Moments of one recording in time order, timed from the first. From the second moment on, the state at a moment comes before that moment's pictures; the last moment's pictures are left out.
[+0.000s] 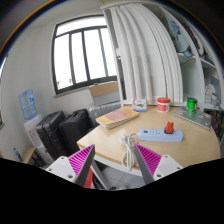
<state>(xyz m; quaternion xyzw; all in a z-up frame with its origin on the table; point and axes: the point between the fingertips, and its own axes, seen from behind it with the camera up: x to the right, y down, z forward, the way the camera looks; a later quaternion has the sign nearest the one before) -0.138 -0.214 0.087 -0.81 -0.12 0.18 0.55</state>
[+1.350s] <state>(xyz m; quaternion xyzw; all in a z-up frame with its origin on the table) 0.105 -0.064 0.144 -0.79 -0.01 -0.01 0.61</state>
